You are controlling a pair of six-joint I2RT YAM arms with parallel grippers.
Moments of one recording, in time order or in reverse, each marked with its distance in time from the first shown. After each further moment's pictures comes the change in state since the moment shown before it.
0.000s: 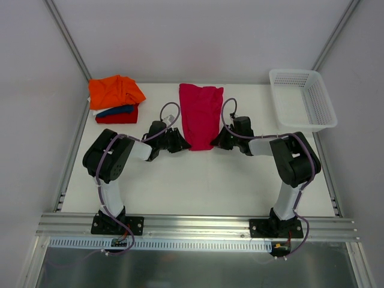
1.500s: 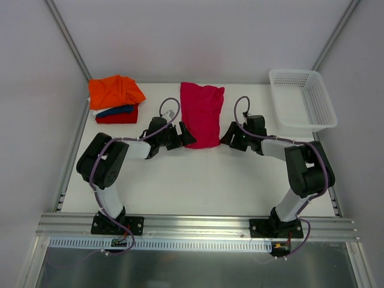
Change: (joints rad) left arm -0.007 -0.088 0.031 -0.108 -0.068 0.053; right arm -0.114 -0.161 -0.050 -0.182 0.036 -0.122
